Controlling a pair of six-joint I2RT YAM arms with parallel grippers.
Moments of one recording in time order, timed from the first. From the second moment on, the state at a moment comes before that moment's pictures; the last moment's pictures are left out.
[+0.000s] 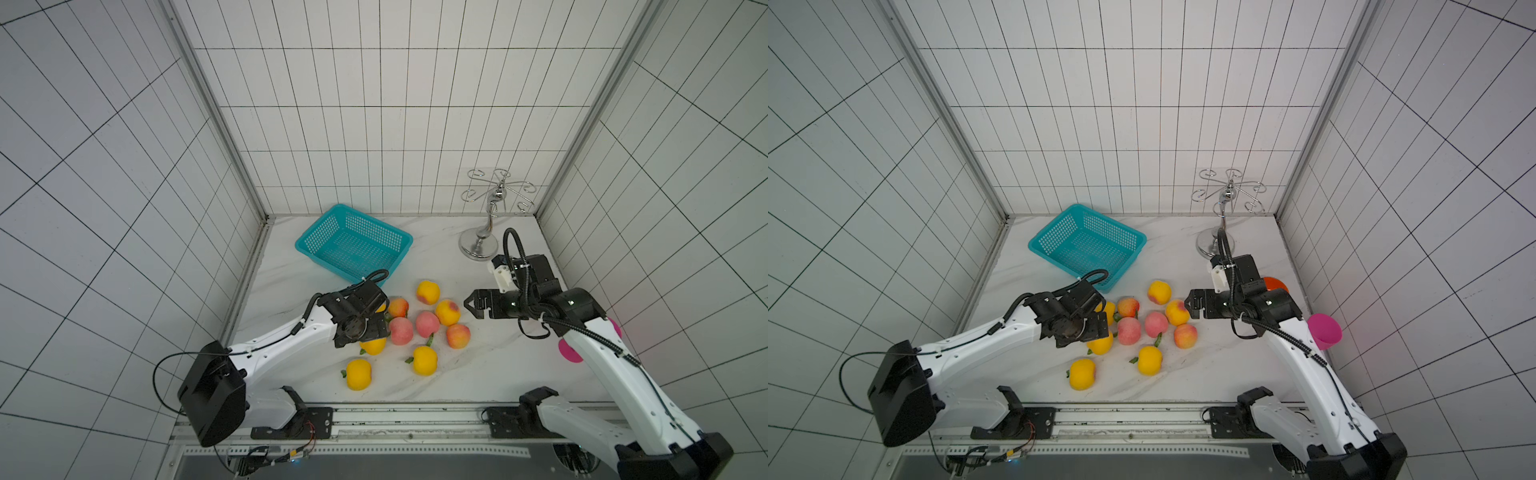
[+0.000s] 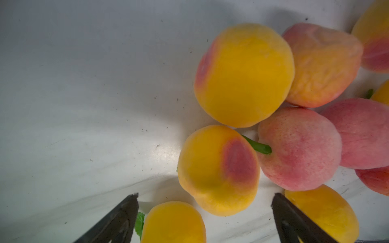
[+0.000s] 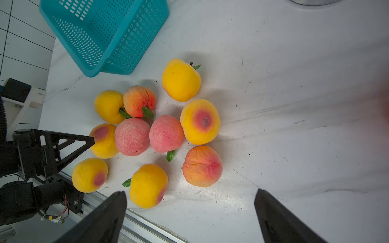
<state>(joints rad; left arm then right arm) -0.78 1.33 0.93 -0.91 -0.05 -0.96 0.35 1.01 1.05 -0.99 -0.24 0.27</state>
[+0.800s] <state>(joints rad) -0.78 1.43 0.87 -0.73 -0.04 -0.93 0.44 1.02 1.00 -0.92 -0.35 0.31</state>
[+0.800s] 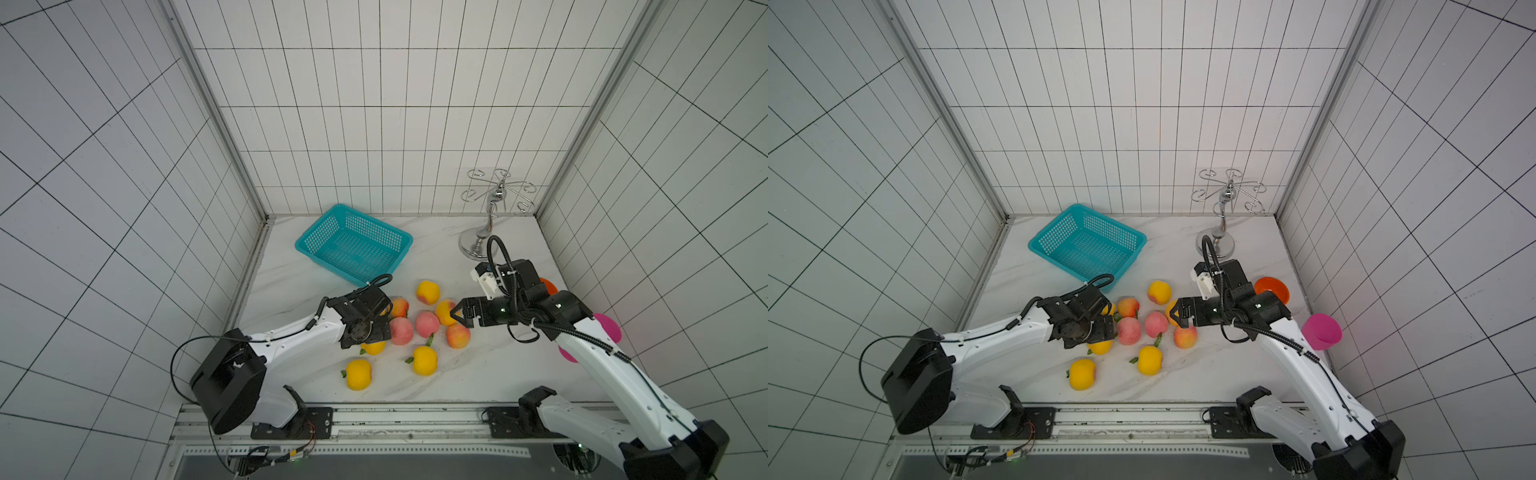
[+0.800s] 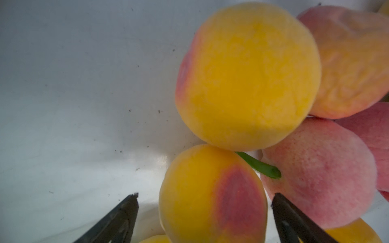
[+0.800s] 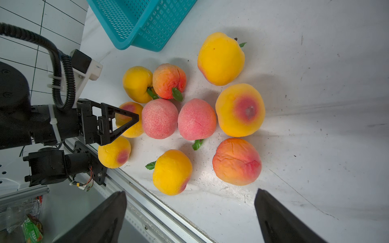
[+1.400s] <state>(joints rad) -0.78 1.49 0.87 -0.70 -0.04 -0.89 0.44 1.04 1.00 -0.90 -0.36 0.31</state>
